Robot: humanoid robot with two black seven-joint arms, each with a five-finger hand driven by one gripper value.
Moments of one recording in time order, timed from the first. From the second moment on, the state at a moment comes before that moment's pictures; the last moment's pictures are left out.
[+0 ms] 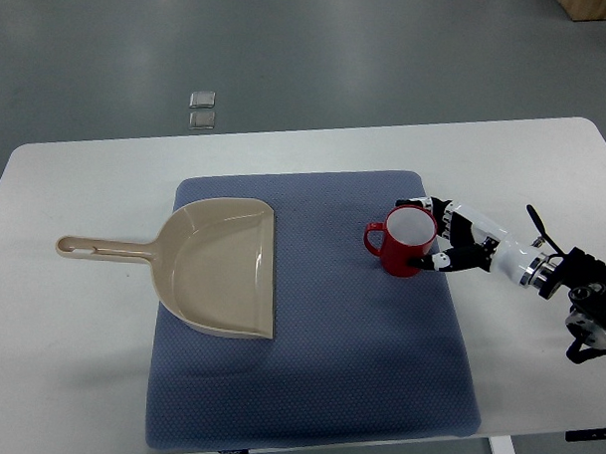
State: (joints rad) left arm -0.01 0.00 0.05 -0.21 0.08 -0.02 0.10; right arm 0.48 -0.34 0.78 0.74 -1.02 0.47 0.61
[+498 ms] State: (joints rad) left arm -0.01 0.00 0.05 -0.21 0.08 -0.02 0.10; right arm 0.49 -0.27 0.76 0.73 -1.02 0.41 0.61
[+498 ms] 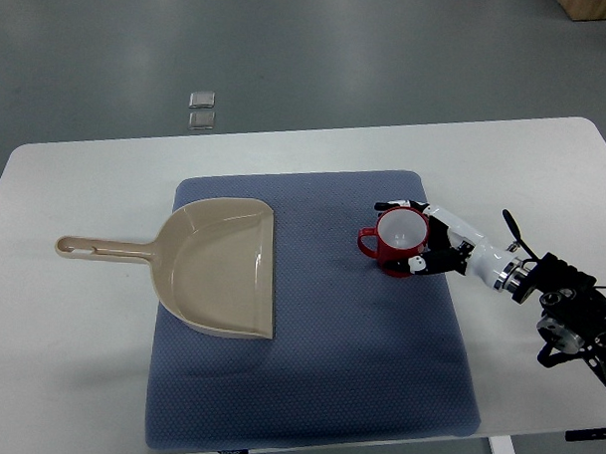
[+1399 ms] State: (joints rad) left arm -0.01 0.00 0.05 -0.21 0.08 -0.02 0.10; right arm 0.50 -0.14 0.73 0.73 -1.01 0.33 0.61
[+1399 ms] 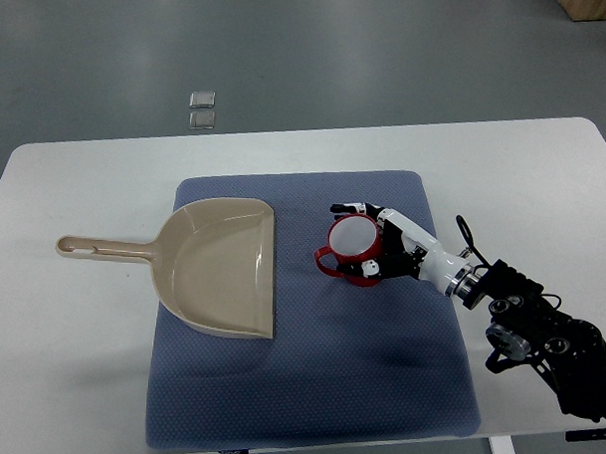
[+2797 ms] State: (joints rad) left arm -0.01 0.00 0.05 -0.21 0.08 -0.02 0.10; right arm 0.46 0.00 0.73 0.74 -1.01 0.27 0.61
